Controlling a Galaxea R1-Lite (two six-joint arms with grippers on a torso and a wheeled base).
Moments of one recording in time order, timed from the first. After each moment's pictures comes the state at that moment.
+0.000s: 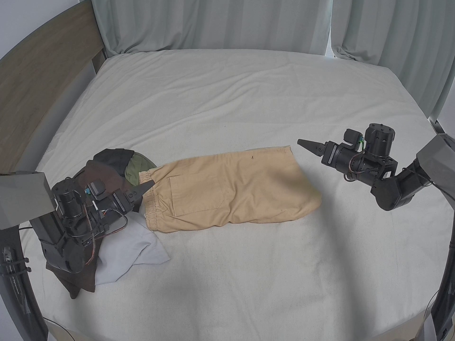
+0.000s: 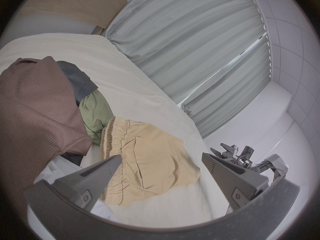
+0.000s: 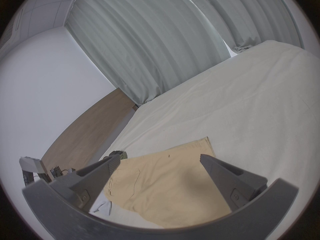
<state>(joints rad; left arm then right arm) -0.05 2.19 -0.56 -1.55 -0.53 -0.65 0.18 2.18 -1.13 -0.94 0.44 0.44</state>
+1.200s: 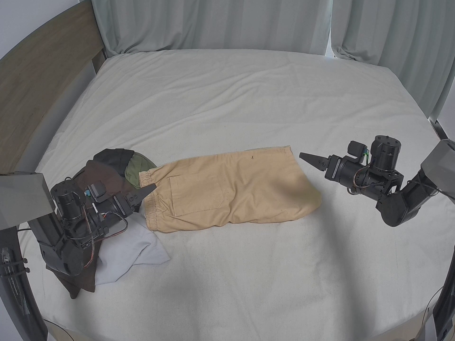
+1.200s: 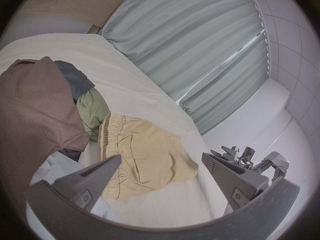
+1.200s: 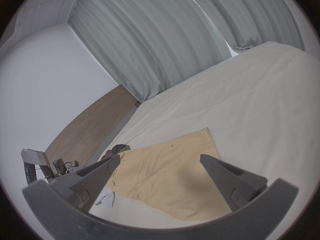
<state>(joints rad) -0.06 2.17 -0.53 -1.55 -0.55 -0.63 0.19 2.12 -0.94 -1.06 0.44 0.42</state>
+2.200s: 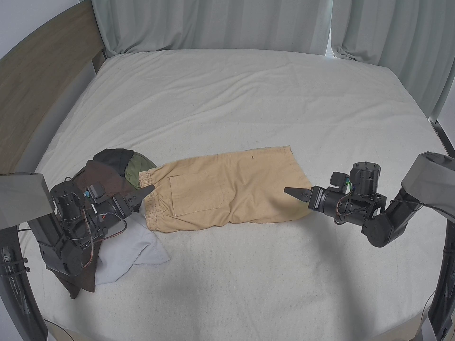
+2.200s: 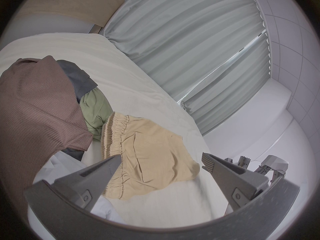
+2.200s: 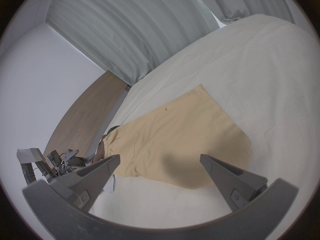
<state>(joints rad) -0.05 2.18 -0.52 -1.55 -0.55 -0.63 0.28 2.21 -0.85 -1.04 0.37 0.50</state>
